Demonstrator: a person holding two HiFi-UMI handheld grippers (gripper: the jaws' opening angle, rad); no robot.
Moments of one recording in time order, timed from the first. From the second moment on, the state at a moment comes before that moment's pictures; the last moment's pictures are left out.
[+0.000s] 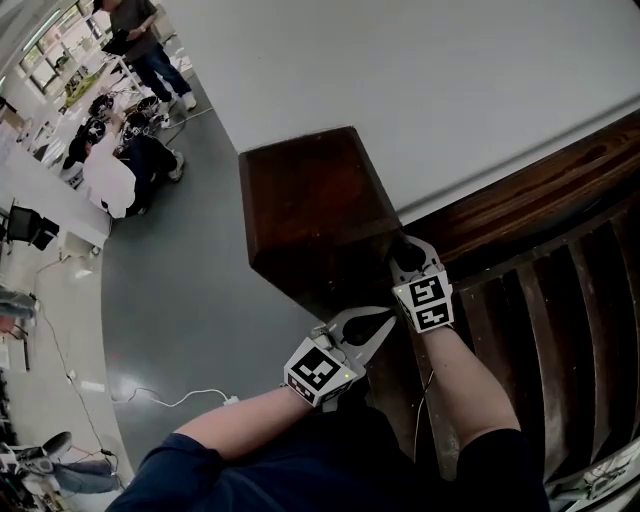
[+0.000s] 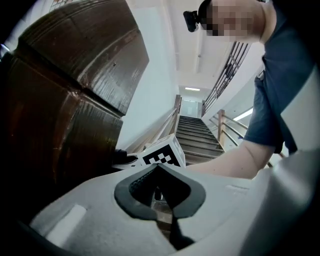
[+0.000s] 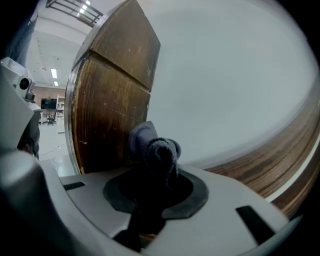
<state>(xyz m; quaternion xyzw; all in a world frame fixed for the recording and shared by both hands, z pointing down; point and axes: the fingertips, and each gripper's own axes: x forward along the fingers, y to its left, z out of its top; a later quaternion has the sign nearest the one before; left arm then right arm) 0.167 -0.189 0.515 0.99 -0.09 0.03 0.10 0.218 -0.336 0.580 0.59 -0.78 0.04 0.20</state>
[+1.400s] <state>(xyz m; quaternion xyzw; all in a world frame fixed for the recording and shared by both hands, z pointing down) 0.391 -0.179 0.375 1.00 0.03 -0.08 0.02 0.492 -0.307 0.380 0.70 -0.67 -0.08 0.23</state>
